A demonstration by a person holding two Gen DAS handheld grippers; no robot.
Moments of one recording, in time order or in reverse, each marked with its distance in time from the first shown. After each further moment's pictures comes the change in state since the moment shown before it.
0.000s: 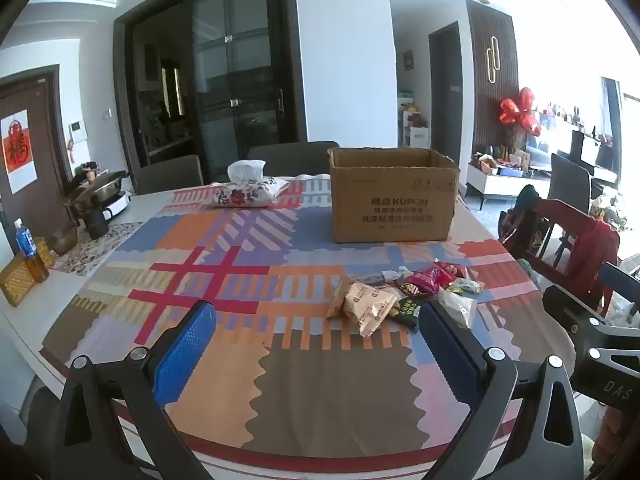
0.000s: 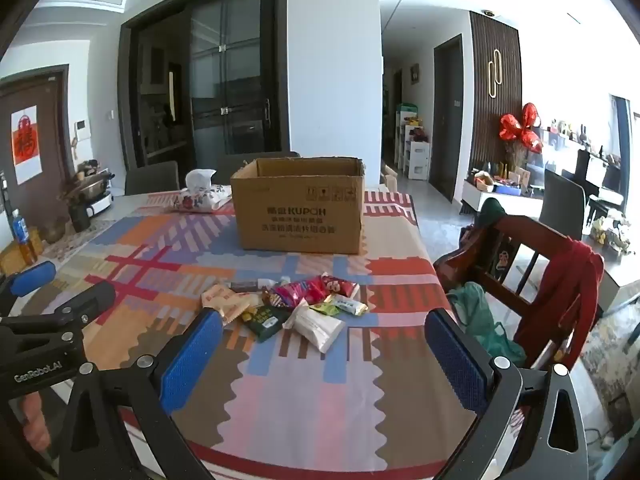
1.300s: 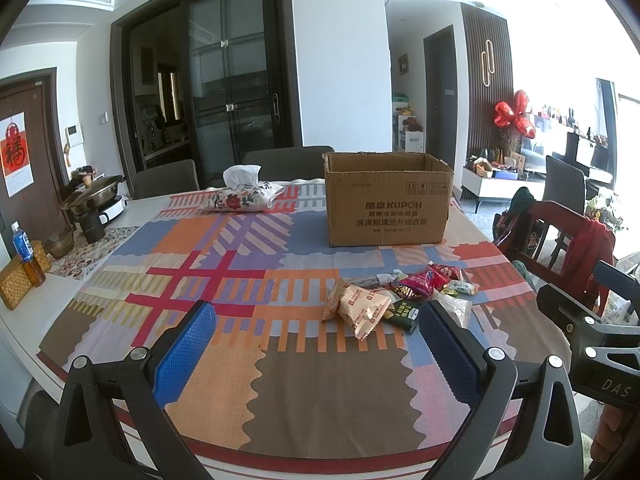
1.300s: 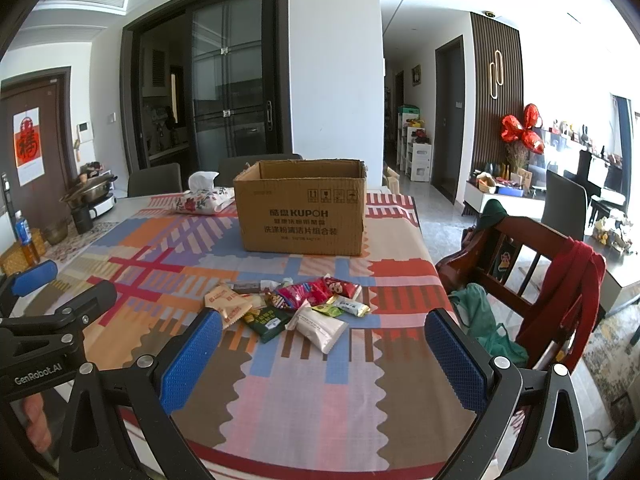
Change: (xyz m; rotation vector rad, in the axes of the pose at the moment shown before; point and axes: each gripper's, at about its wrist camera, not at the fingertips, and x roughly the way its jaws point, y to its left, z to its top) left arm 0.000 -0.002 -0.001 0.011 -0.007 -0.001; right arm -0.001 0.000 0.000 0.011 -0.002 0.010
